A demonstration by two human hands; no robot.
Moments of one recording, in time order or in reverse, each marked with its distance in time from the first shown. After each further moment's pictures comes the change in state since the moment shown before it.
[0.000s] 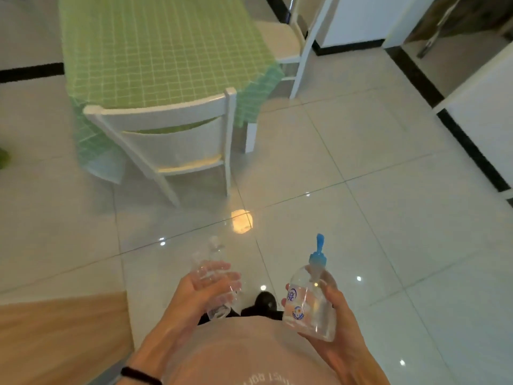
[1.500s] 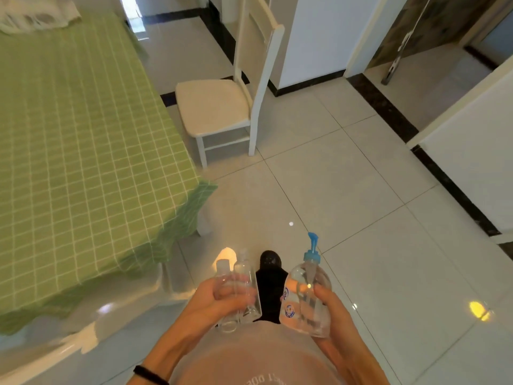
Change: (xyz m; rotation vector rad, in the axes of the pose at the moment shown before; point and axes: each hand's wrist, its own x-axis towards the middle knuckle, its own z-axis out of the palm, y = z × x) left_hand 0.475 0.326 0.263 0.268 -0.298 -0.054; right_hand 0.354 -0.479 0.101 -0.187 0.043 -0.197
